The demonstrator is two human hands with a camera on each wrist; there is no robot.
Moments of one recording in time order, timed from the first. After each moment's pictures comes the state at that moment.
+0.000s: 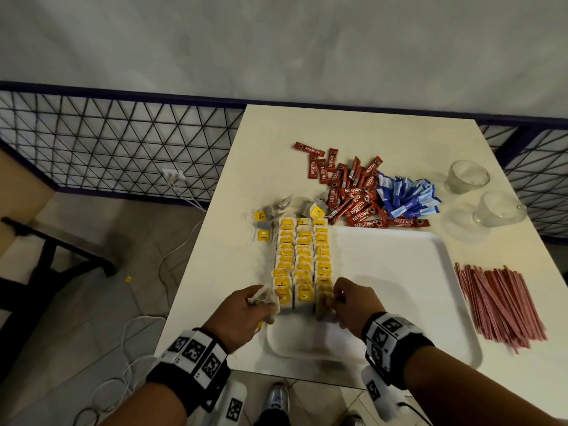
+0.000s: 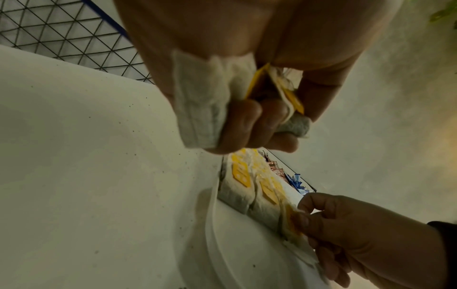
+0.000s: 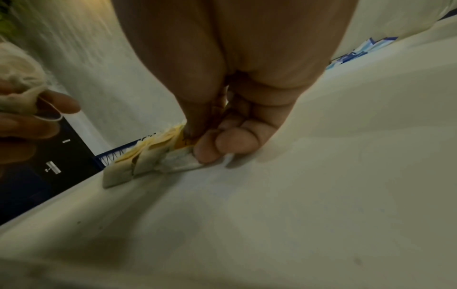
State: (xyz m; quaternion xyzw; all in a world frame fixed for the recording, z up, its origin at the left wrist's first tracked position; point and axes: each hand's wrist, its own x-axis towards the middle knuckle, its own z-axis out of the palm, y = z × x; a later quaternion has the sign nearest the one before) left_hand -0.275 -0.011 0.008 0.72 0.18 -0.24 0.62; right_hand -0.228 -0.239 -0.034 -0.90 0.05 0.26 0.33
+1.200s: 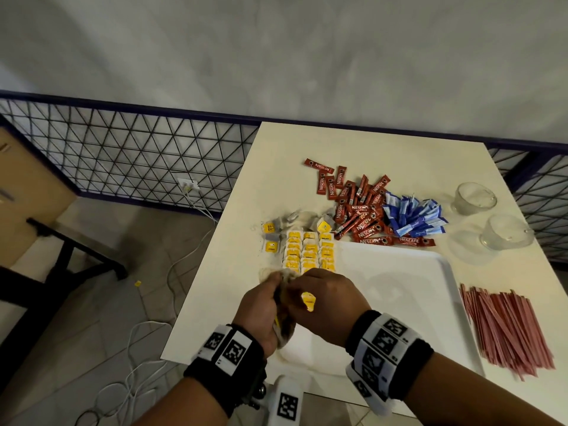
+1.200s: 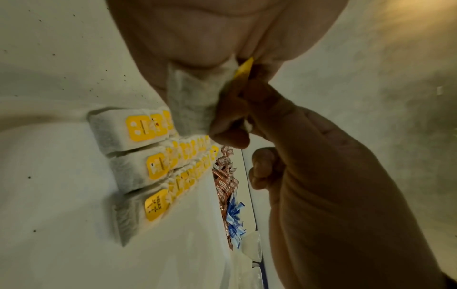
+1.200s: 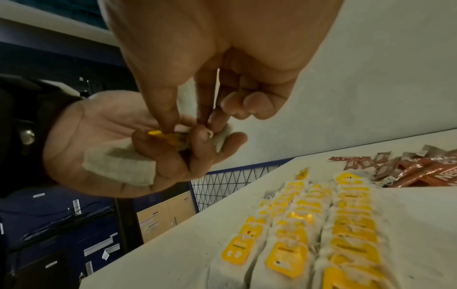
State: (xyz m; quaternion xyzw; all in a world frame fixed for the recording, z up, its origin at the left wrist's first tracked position) left_hand -0.261 -0.061 0.046 0.39 0.41 -0.15 0.81; right_hand -0.237 -0.190 0.046 -0.90 -0.28 0.03 0.32
